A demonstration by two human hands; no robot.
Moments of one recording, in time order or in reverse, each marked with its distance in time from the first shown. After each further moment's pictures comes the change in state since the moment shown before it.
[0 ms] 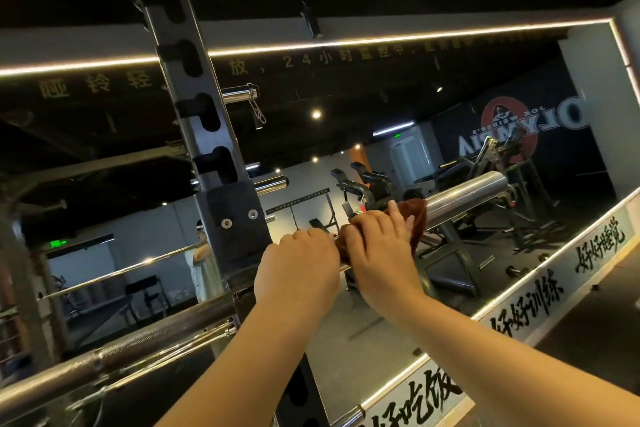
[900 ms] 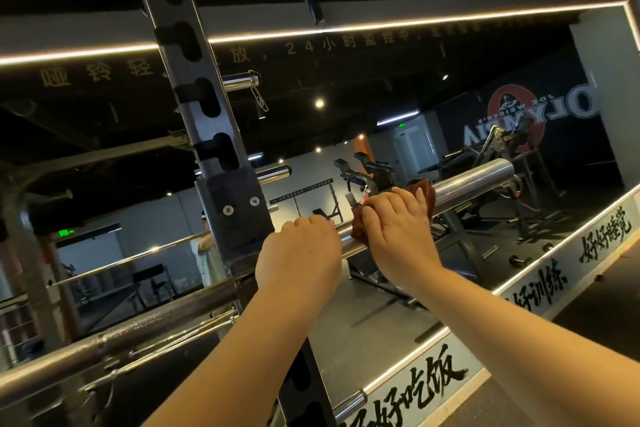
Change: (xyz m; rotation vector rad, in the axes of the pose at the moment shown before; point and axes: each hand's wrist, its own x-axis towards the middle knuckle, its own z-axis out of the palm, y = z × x) left_hand 0.000 0.001 0.000 -0.007 -0.041 -0.005; right_hand 0.015 0.025 -0.011 -0.095 -0.048 -0.049
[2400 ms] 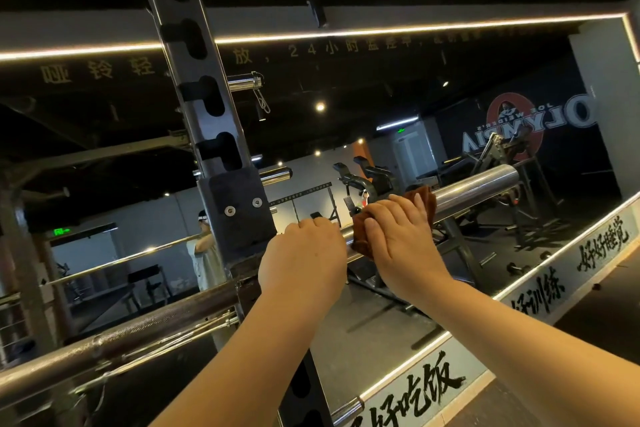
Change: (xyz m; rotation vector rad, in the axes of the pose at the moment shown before) left_hand 0.000 0.001 -0.003 -0.009 -0.018 -0.008; right_hand -0.005 0.008 0.003 -0.008 0.009 -0.122
